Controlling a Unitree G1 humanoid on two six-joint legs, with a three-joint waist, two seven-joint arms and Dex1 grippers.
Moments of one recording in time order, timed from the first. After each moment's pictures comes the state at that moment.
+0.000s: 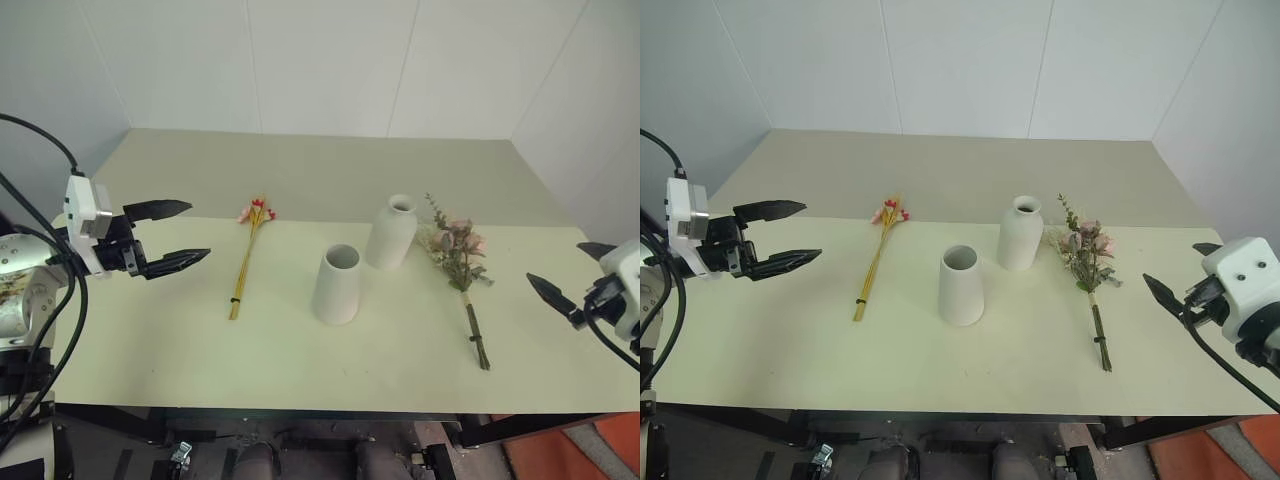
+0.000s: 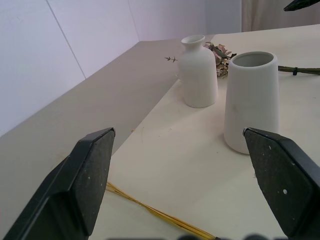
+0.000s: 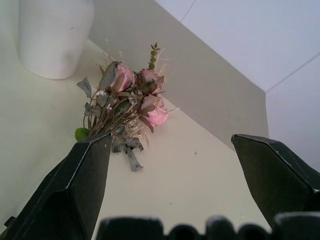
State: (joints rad) left arm -0.51 0.88 0.29 0.21 -0.53 0.15 -1.33; right arm 0.08 -0.85 -0.59 -0.40 0.24 0.41 0.68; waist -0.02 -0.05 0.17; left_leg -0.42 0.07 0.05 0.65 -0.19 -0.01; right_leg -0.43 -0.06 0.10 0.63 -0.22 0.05
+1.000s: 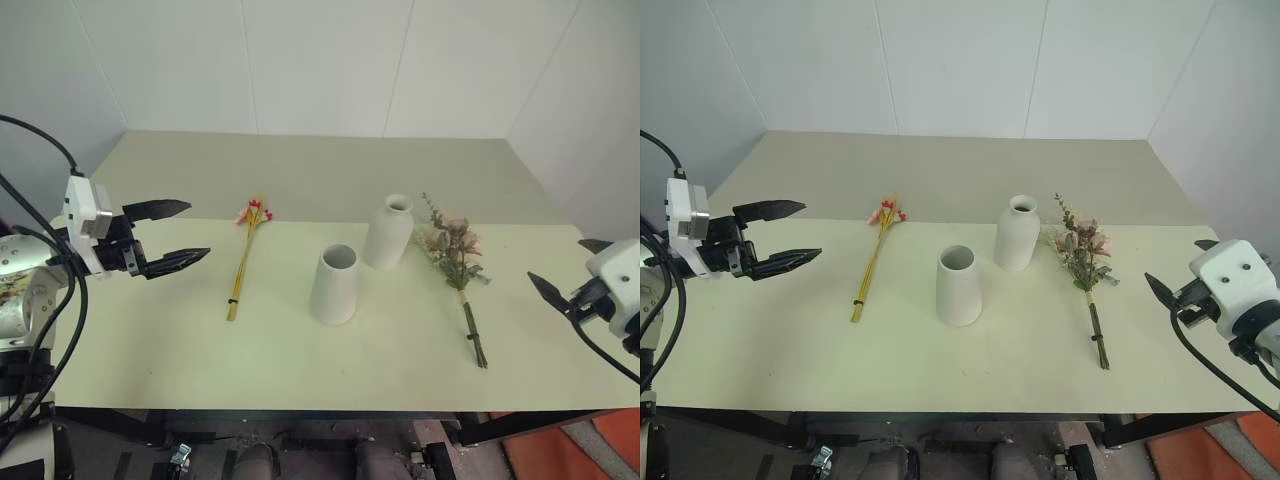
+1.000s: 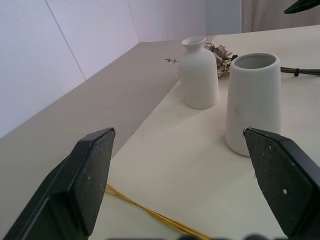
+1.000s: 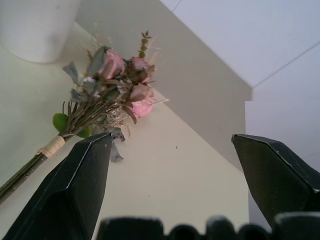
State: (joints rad) left arm -0.51 0.88 0.29 0.21 -0.55 0.15 -1.33; right arm 0.01 -0.86 -0.54 -0.44 0.24 0.53 0.66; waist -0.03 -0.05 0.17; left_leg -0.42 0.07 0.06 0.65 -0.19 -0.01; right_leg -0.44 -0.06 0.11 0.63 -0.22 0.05
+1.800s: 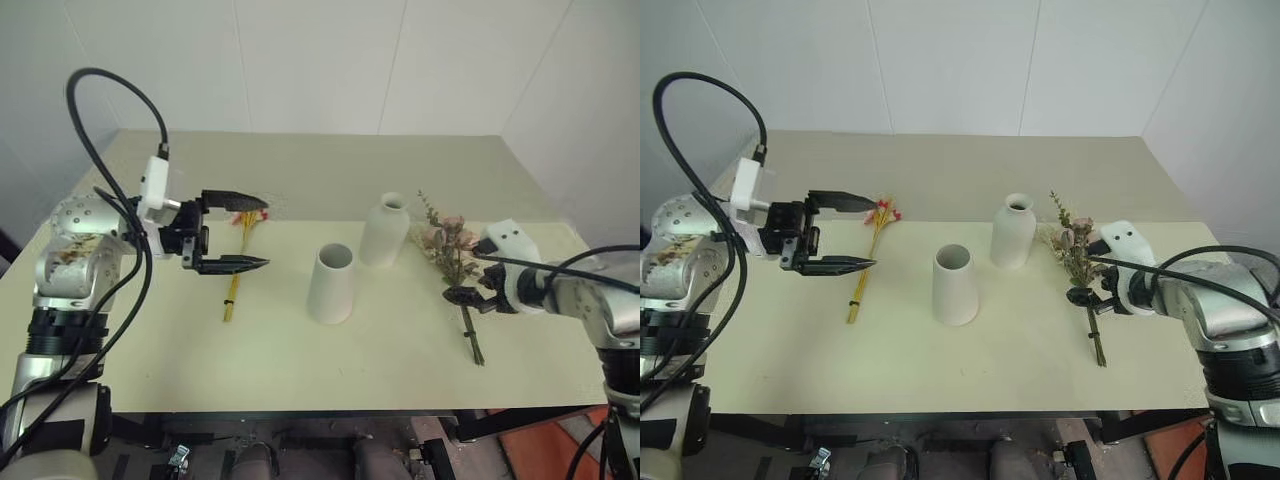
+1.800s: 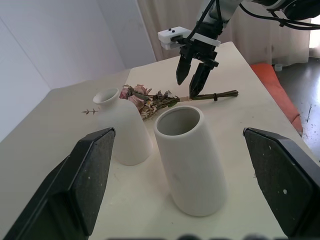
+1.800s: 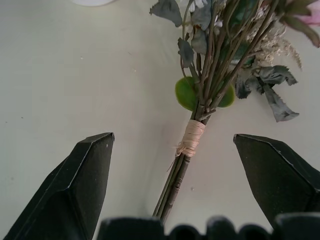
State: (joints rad) left arm -0.74 0.77 0.07 0.15 -0.53 0.18 -1.48; right arm -0.61 -0.87 0.01 -0.16 0.40 1.39 0.56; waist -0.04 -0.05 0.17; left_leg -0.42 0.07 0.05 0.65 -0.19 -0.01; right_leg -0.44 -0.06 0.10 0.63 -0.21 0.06
